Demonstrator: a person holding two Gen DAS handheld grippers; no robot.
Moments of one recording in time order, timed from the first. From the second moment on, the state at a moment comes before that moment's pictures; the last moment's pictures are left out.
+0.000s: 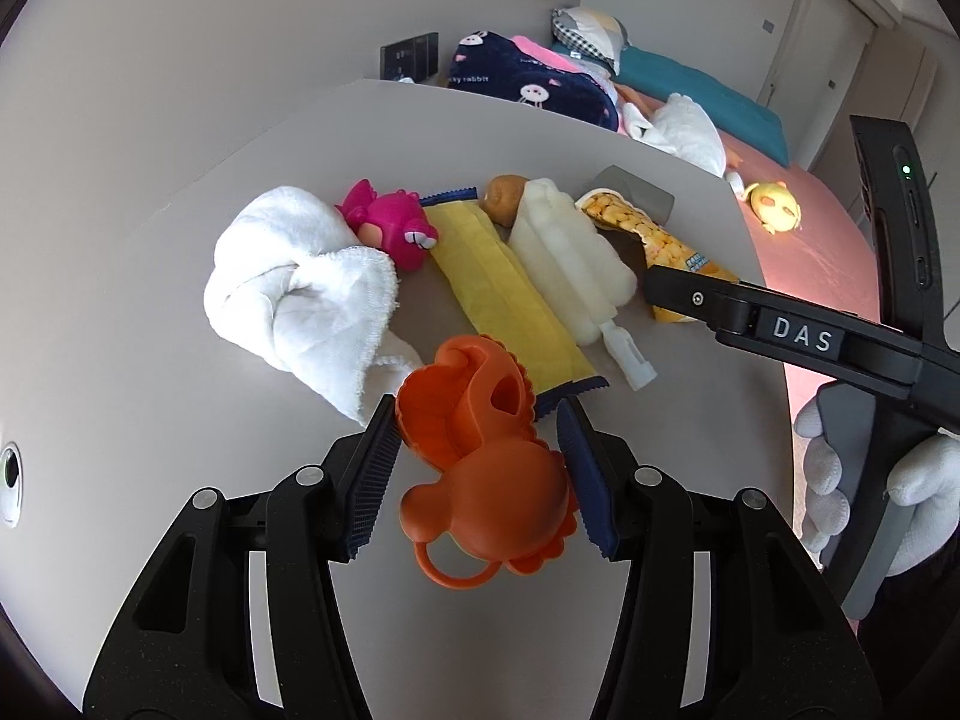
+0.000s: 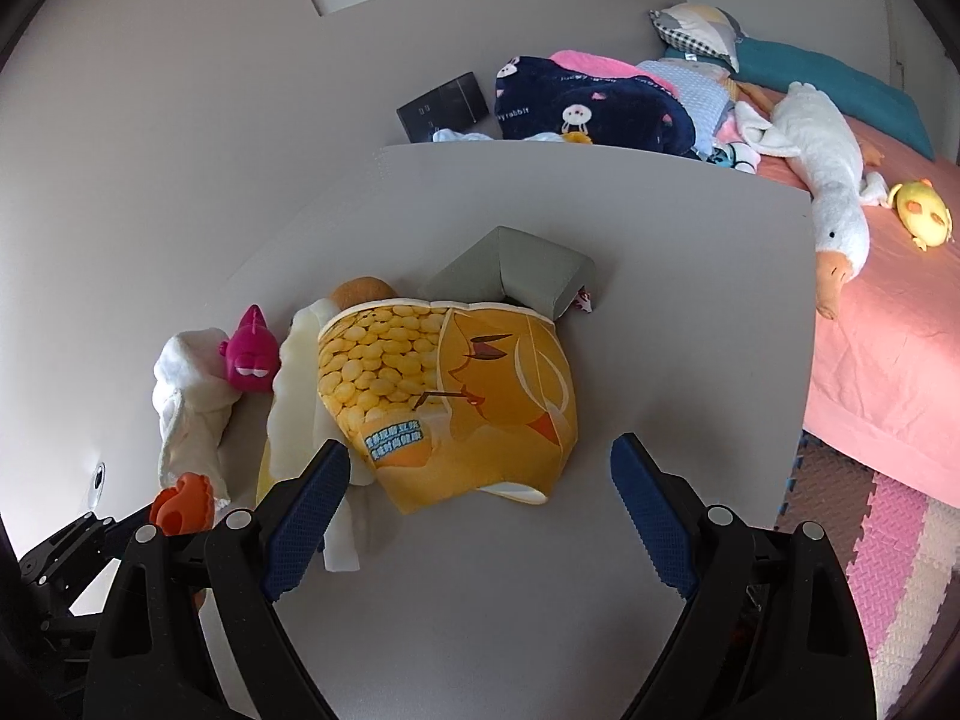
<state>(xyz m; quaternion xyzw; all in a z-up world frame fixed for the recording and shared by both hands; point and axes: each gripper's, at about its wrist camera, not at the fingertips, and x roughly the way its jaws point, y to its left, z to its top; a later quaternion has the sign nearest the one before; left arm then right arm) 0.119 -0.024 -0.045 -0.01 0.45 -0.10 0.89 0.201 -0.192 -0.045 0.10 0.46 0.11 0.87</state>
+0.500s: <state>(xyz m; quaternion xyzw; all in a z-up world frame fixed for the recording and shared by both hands) 0.124 -0.016 -0.048 -0.02 0.45 -0.09 0.89 0.216 -0.177 -0.050 0.06 0.45 0.09 0.88</state>
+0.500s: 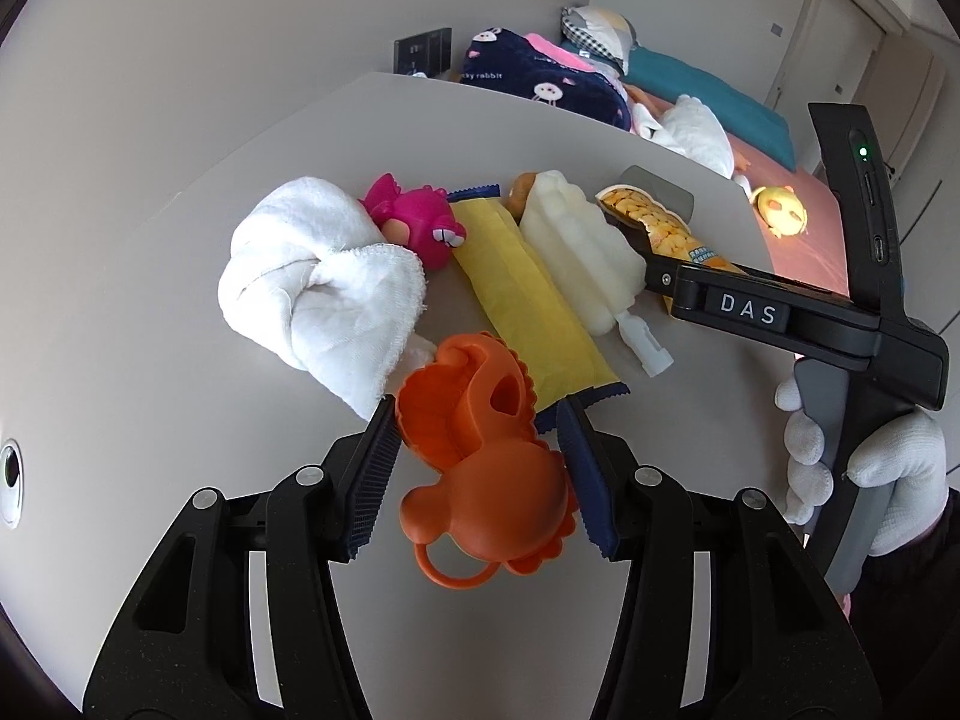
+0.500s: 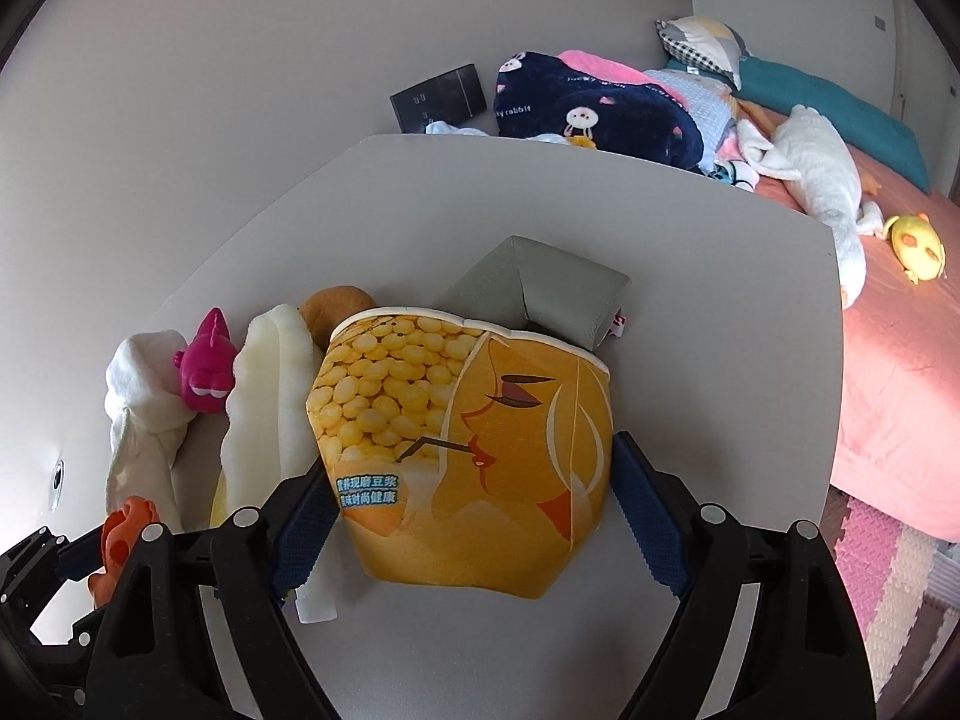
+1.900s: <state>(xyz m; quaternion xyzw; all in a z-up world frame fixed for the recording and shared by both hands) 0.062 -0.106 -0.002 0.01 0.40 -0.15 0.90 0.088 -0.272 0.027 0.11 0.39 0.08 0.91</state>
